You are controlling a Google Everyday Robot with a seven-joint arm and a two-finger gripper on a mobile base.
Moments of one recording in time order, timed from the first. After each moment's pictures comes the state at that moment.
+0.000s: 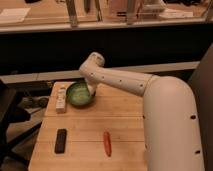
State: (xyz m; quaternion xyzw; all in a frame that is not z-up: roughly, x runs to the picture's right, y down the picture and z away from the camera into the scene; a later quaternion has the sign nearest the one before) arm -0.052 -0.038 0.892 -0.06 -0.12 -0.77 0.62
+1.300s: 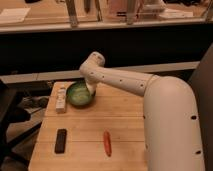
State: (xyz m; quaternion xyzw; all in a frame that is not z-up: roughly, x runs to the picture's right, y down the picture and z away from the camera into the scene) arm -0.054 -0.043 0.891 -0.05 -0.12 -0.79 0.59
